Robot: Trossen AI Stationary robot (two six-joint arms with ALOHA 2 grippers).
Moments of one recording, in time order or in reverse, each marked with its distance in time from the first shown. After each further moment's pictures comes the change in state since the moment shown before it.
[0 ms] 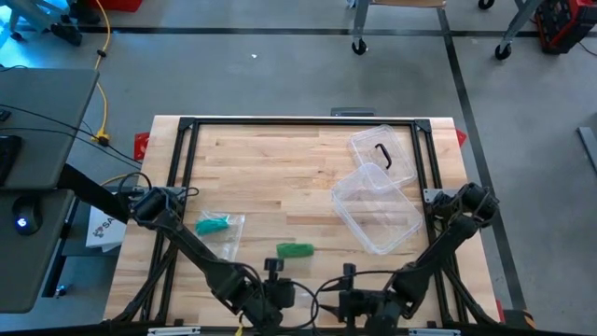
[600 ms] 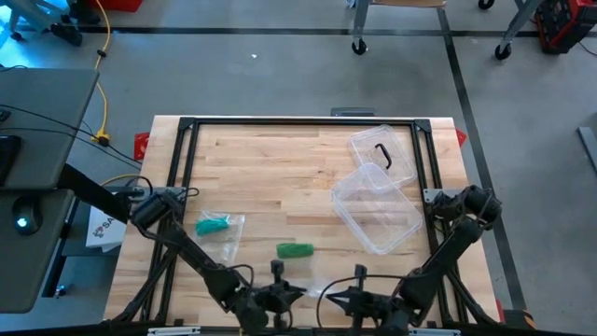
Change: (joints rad) left arm -0.051 0.035 -0.404 0.943 -0.481 0.335; right arm 0.058 0.005 -0.002 -0.070 0.154 0.165
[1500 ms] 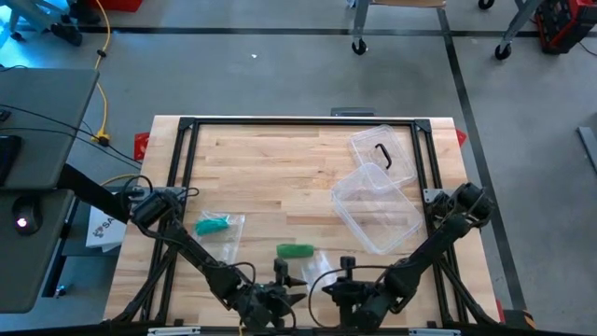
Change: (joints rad) left arm 0.008 -0.011 -0.004 -0.059 0.066 0.188; right arm -0.113 0.014 -0.001 -0.152 -0.311 -0.084
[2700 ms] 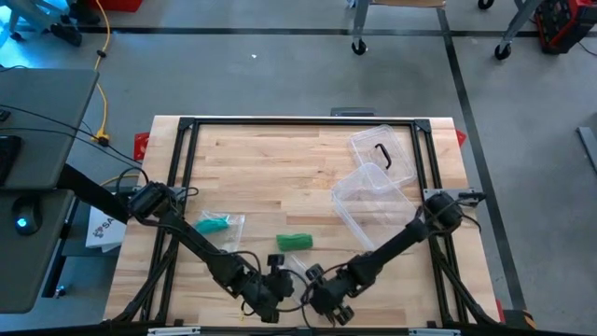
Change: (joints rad) left arm 0.074 -0.079 -0.001 -0.346 0.414 -0.482; right arm -0.192 0.266 0.078 0.073 -0.649 -0.577
